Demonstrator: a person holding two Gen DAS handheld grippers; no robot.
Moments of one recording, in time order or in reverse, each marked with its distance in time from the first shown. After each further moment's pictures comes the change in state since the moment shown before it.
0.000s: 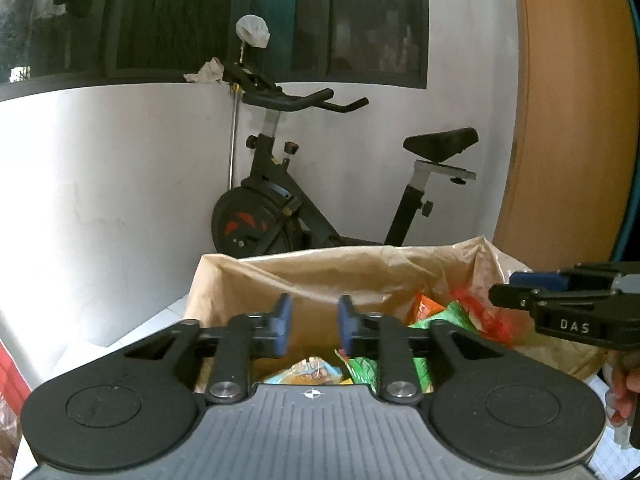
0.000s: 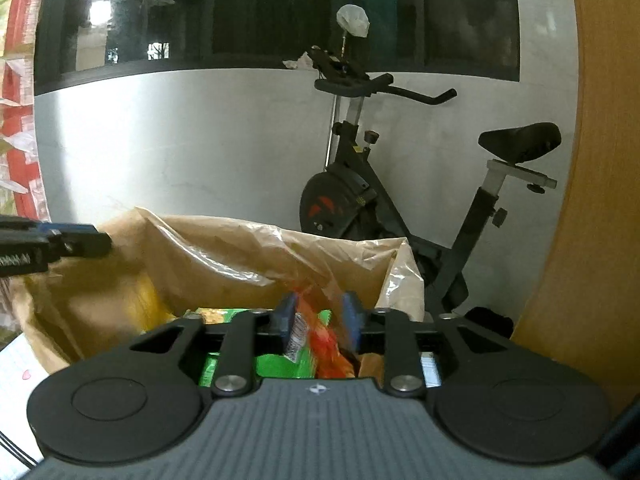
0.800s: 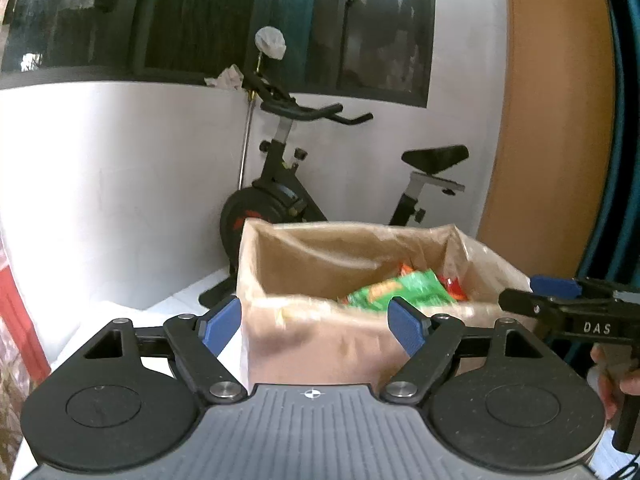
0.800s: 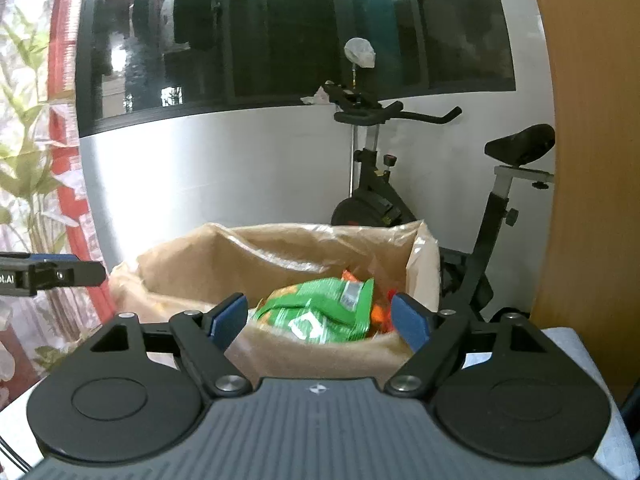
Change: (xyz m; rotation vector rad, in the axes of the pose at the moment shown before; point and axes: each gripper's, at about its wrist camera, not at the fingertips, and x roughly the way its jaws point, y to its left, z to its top) left arm -0.093 0.019 -0.041 -0.069 -0.024 -0.011; right arm -0.088 0.021 -0.038 0.085 -0.104 0.083
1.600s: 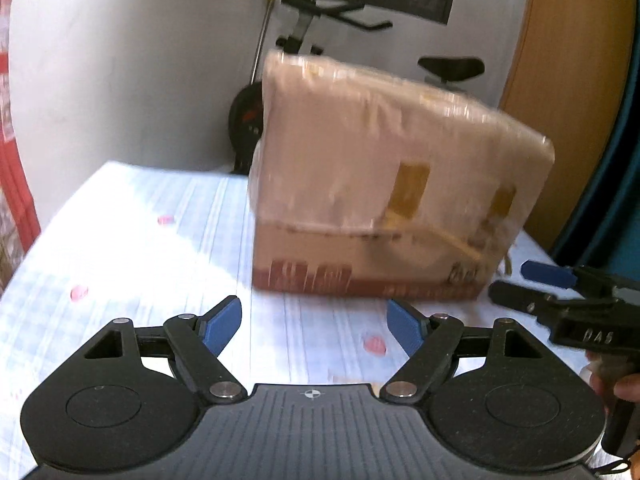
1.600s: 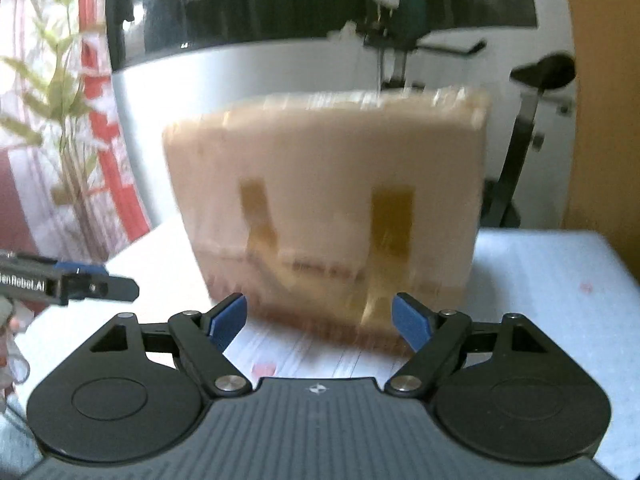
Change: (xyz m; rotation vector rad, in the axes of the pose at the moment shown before) left arm 0.004 0.014 -0.116 -0.089 0.264 -0.004; right arm -0.013 0.036 -0.113 -0.007 0.192 0.073
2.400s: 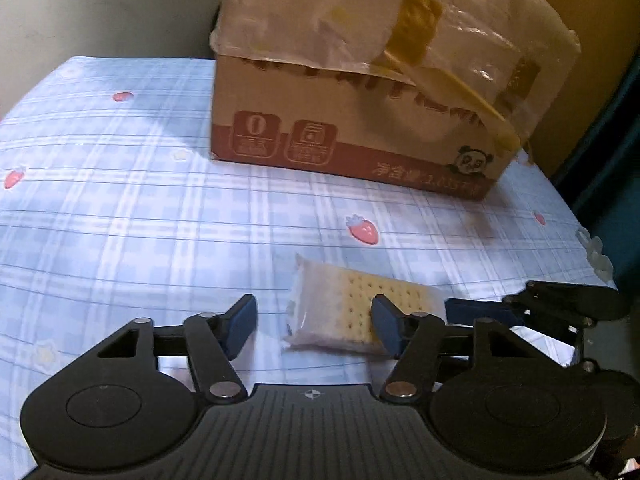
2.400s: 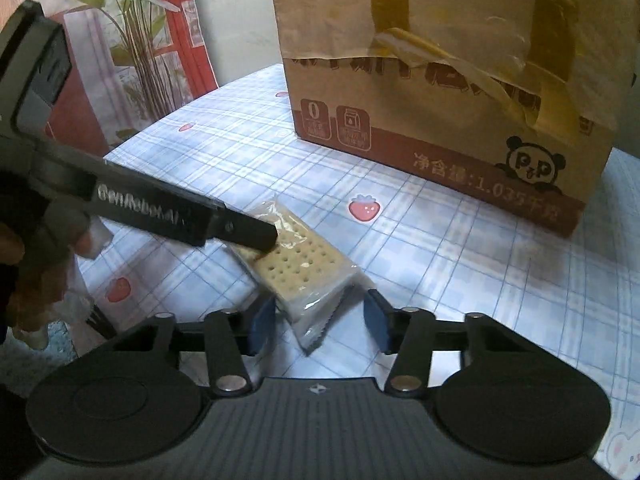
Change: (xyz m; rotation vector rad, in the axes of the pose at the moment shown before) left arm 0.067 -0.004 -0.056 -0.041 0.237 -0.096; right arm 0.039 0.037 -0.068 -0.136 0.312 0.177
